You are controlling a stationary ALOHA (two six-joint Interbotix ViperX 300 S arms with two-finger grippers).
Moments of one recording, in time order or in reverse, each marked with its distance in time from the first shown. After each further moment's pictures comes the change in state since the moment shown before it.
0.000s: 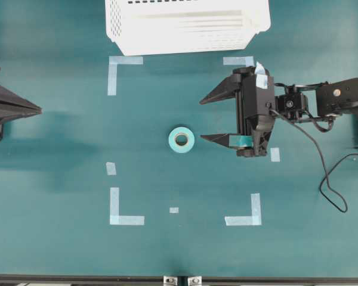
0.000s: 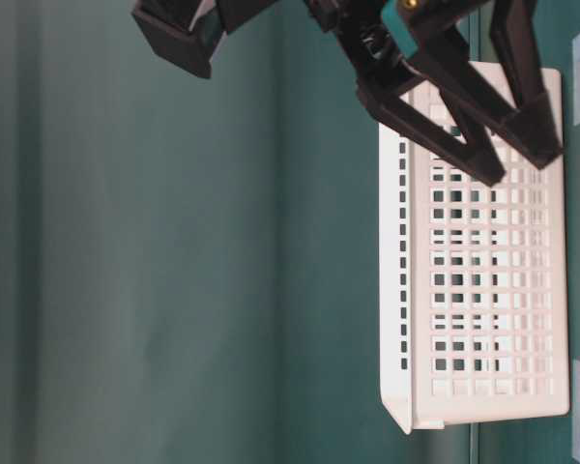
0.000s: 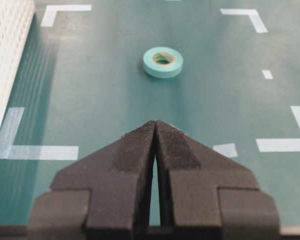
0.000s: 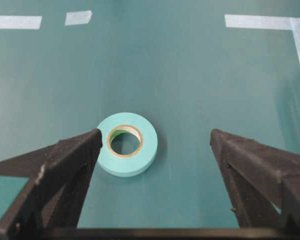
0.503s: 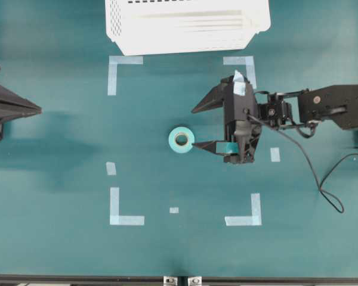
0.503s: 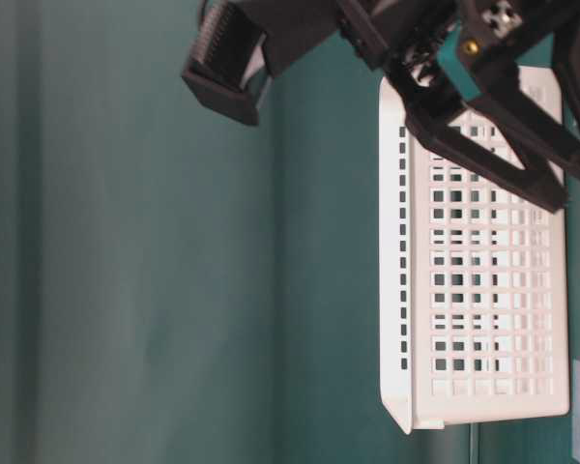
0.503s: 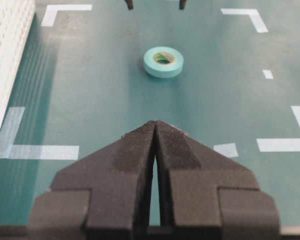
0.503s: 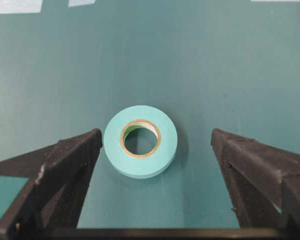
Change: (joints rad) left arm 0.003 0.000 0.000 0.002 0.000 0.000; right arm 0.018 0.107 -0.071 -0.002 0.032 0.067
